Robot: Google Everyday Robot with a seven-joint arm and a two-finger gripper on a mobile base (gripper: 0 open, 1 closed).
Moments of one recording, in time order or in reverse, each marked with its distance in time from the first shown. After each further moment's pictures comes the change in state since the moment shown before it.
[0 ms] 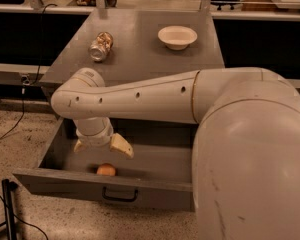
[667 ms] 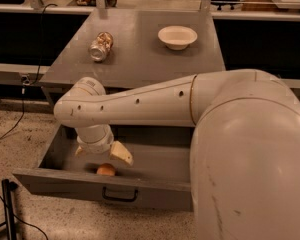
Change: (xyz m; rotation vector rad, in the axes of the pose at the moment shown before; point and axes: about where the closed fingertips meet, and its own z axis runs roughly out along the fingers) arm -0.010 -0.001 0.022 0.004 -0.012 0.061
